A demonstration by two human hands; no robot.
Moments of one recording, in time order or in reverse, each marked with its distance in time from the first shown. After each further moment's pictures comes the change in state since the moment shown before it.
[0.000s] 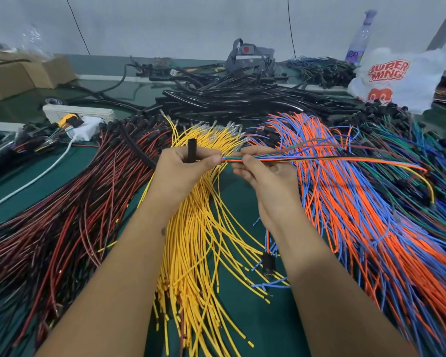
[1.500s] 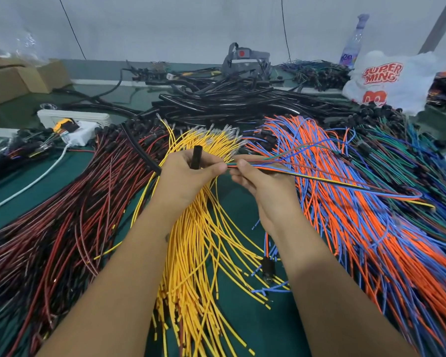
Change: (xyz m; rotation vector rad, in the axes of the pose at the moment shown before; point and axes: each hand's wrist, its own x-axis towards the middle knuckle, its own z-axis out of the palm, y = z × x) left_hand 0.004 -0.005 0.007 0.071 -0.003 0.008; right_hand 0.001 0.002 -0.005 -0.029 0.029 0.115
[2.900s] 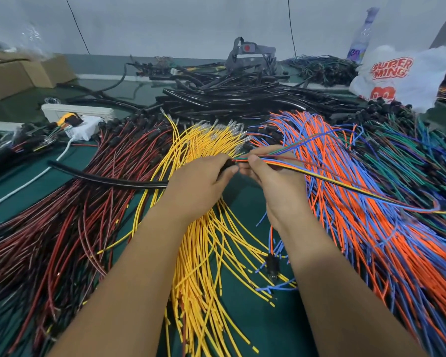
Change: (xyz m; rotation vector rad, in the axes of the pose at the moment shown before) left_hand -0.006 -0.002 0.007 0.798 -0.200 0.293; right_hand 0.001 -0.003 0.001 -0.104 0.041 -0.121
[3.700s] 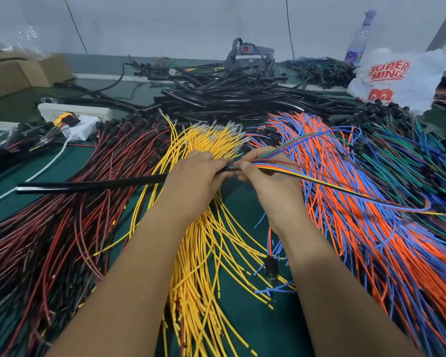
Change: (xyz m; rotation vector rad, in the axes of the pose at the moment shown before) left_hand 0.004 -0.003 0.001 0.246 0.005 0.056; right_hand -0.004 0.004 -0.004 -0.313 -0.025 0.079
